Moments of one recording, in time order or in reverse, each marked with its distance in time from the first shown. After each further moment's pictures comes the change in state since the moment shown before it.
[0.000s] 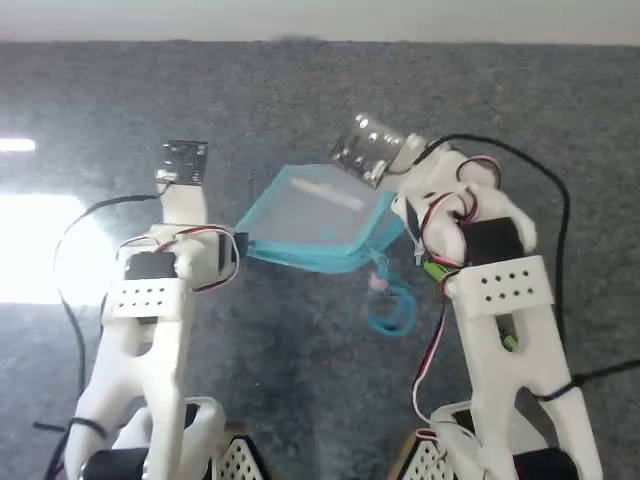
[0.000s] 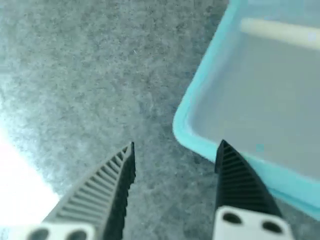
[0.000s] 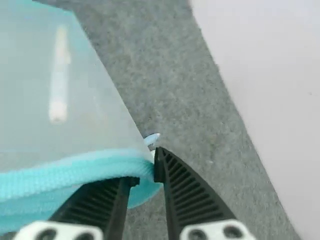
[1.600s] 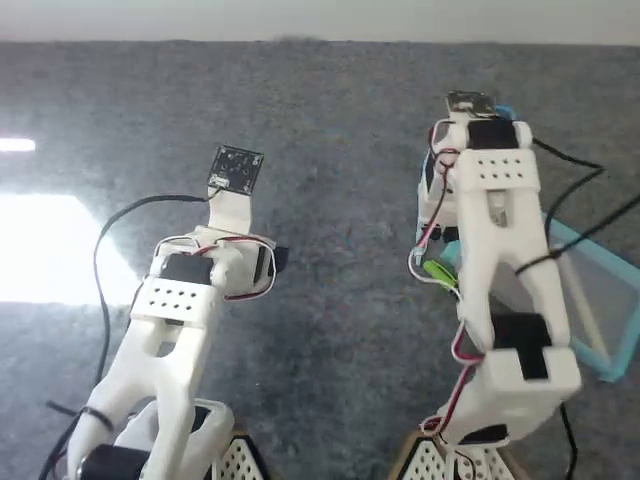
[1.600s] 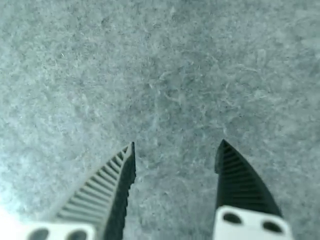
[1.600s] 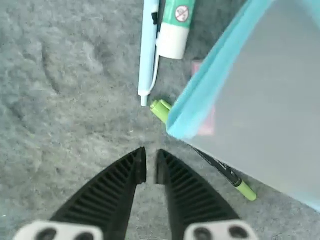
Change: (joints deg) left arm 12.3 0.0 0.7 1.1 0.1; right arm 7.3 42.3 -33.5 43.1 -56.1
